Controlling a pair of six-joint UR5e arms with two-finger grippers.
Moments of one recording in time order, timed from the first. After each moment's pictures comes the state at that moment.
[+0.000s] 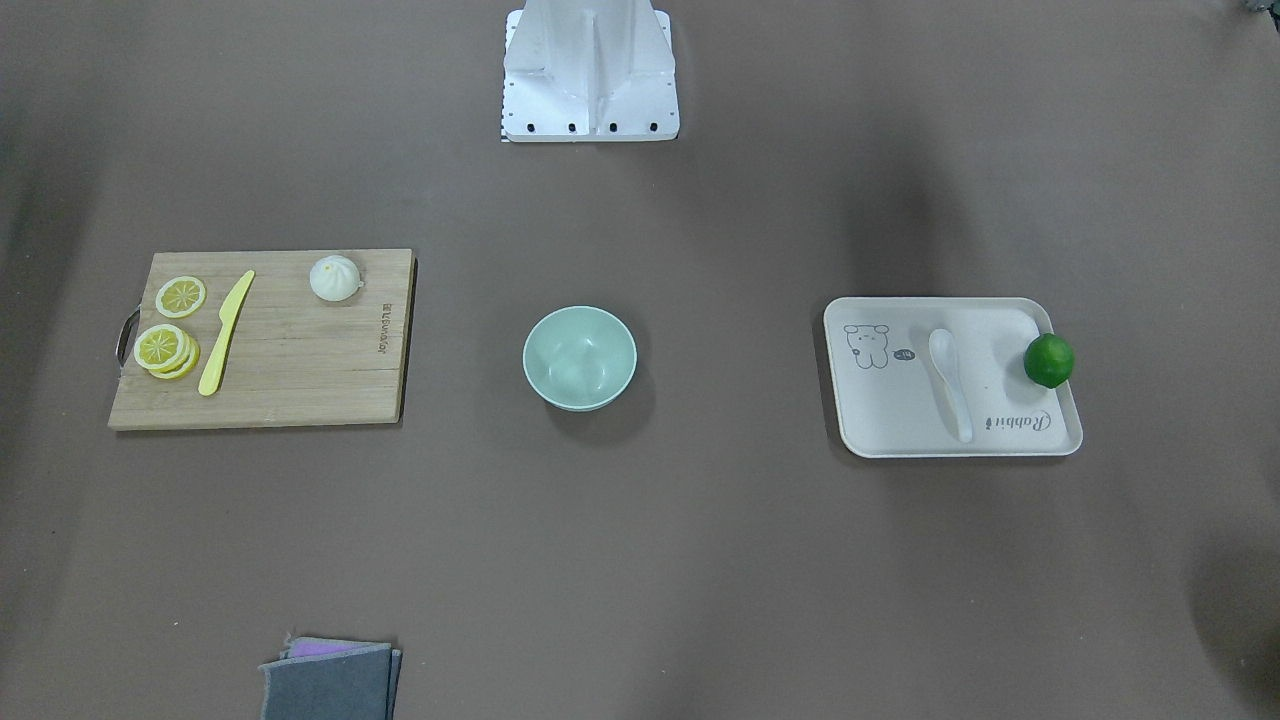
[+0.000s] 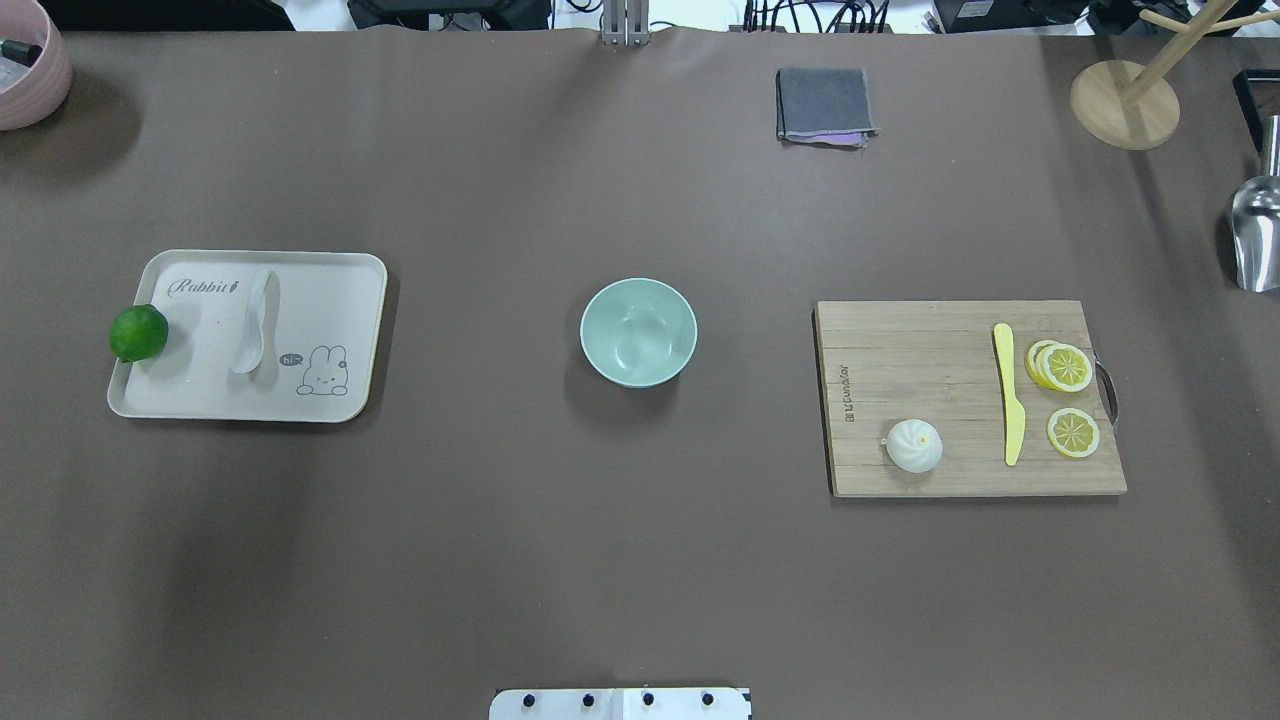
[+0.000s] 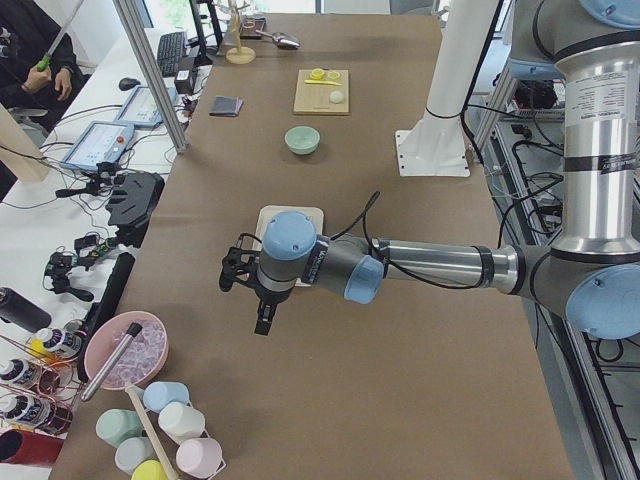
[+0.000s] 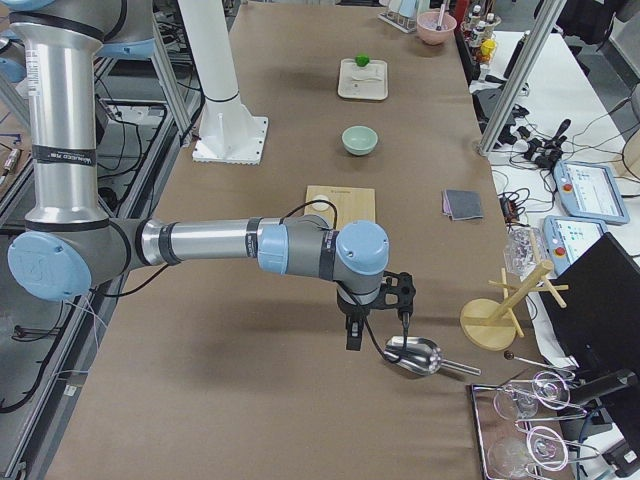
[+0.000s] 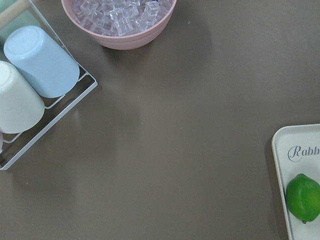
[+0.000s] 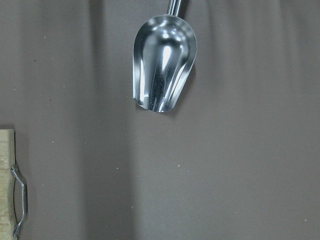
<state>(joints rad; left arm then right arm) -1.59 -1.48 -1.72 -1.89 -2.39 -0.17 1.67 -1.61 1.71 -1.72 2.36 -0.06</state>
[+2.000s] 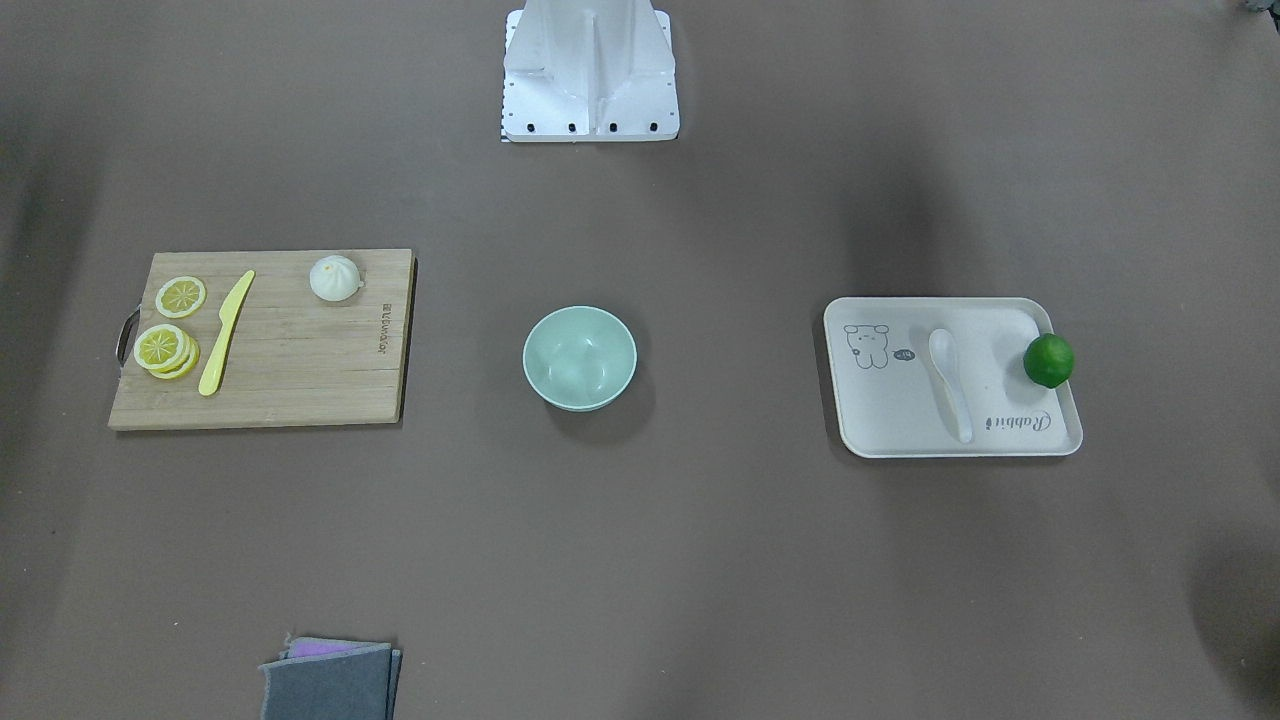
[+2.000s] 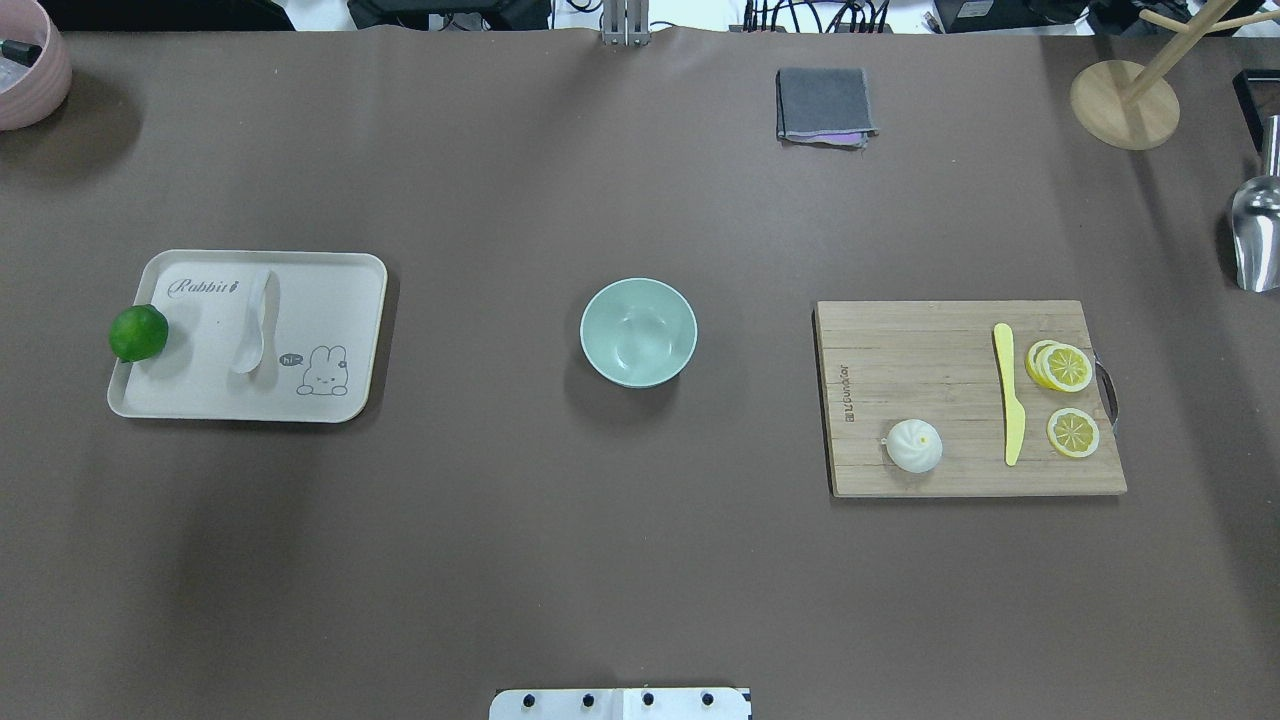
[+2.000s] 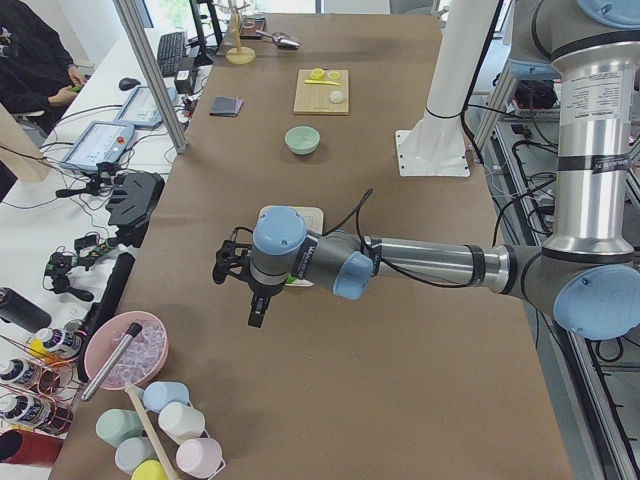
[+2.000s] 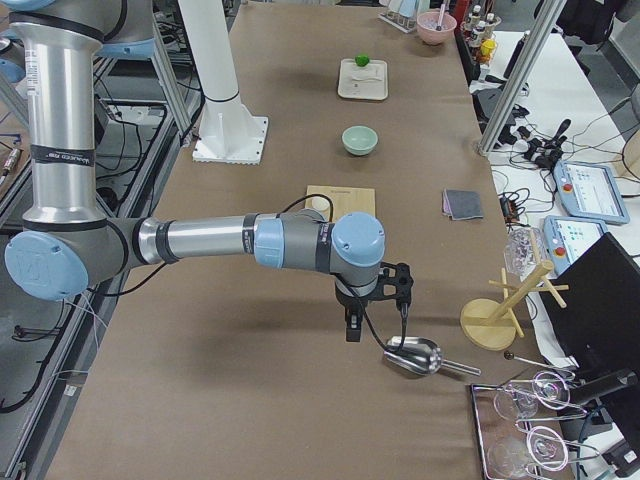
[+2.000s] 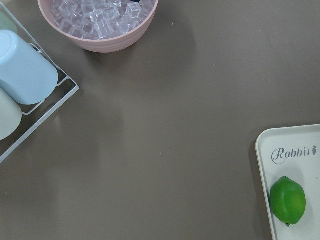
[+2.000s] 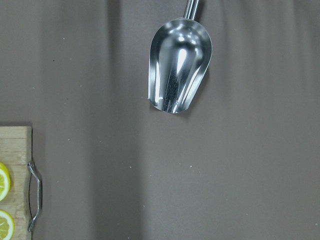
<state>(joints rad) -1.57 -1.52 -1.70 -1.90 -2.39 -0.17 1.67 -1.62 1.75 -1.72 2.38 -0.06</state>
